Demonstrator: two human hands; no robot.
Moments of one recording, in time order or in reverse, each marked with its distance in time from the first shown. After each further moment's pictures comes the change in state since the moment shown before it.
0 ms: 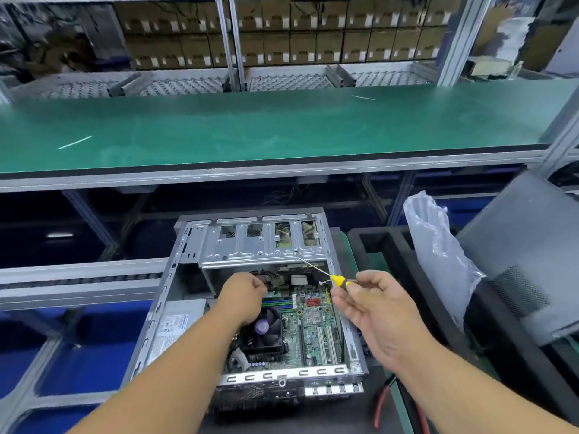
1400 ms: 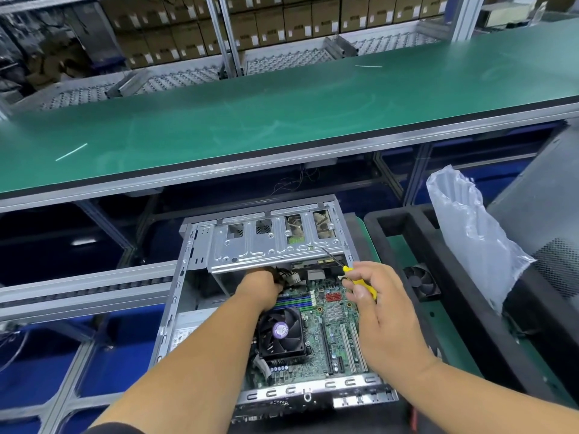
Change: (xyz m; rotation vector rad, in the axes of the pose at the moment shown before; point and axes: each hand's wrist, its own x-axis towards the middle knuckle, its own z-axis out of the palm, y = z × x) left_hand 0.072 -0.017 0.020 0.660 -0.240 0.119; right_hand 0.010 0.049 0.001 -0.822 -0.104 -0.664
